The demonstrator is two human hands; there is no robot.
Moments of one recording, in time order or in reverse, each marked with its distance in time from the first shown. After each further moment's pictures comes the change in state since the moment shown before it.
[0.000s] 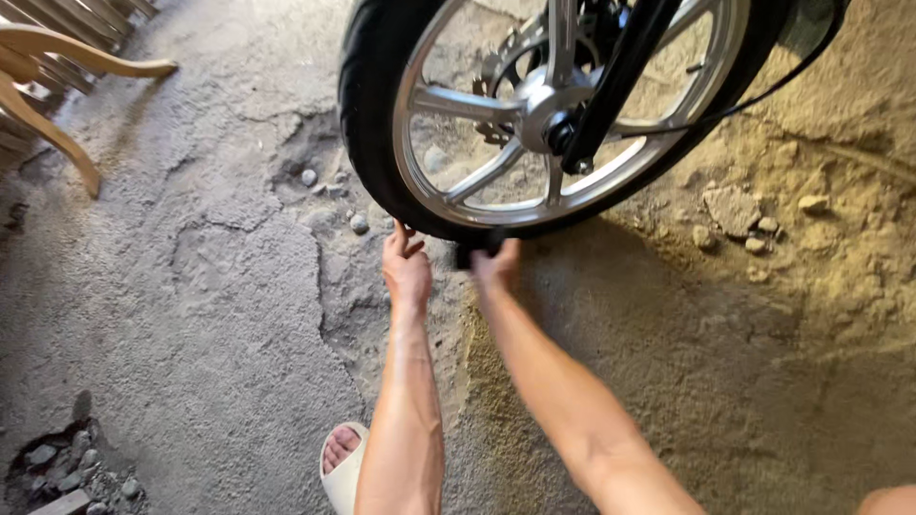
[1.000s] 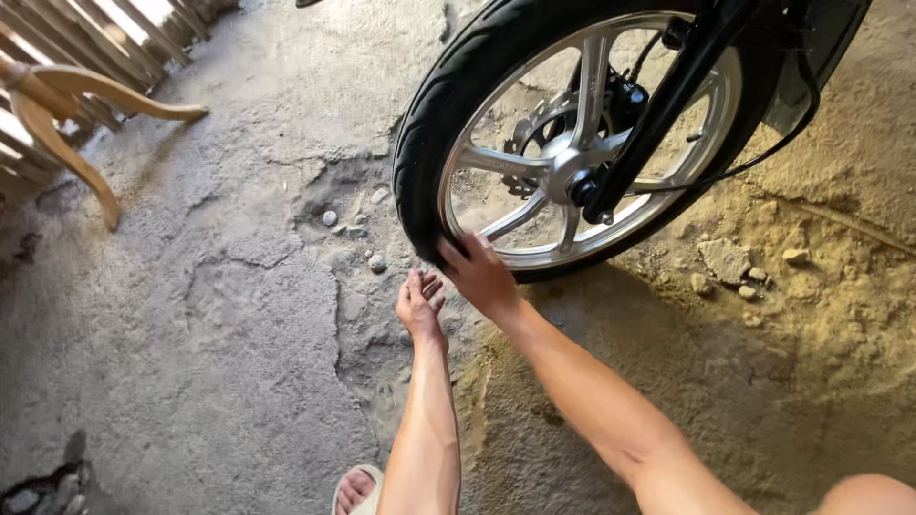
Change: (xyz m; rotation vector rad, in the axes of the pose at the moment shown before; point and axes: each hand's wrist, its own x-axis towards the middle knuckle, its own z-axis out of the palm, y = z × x) left_hand 0.016 -0.040 -0.008 -0.598 0.165 -0.355; right_hand -0.043 -0.158 -0.020 -0.516 -0.275 -1.257
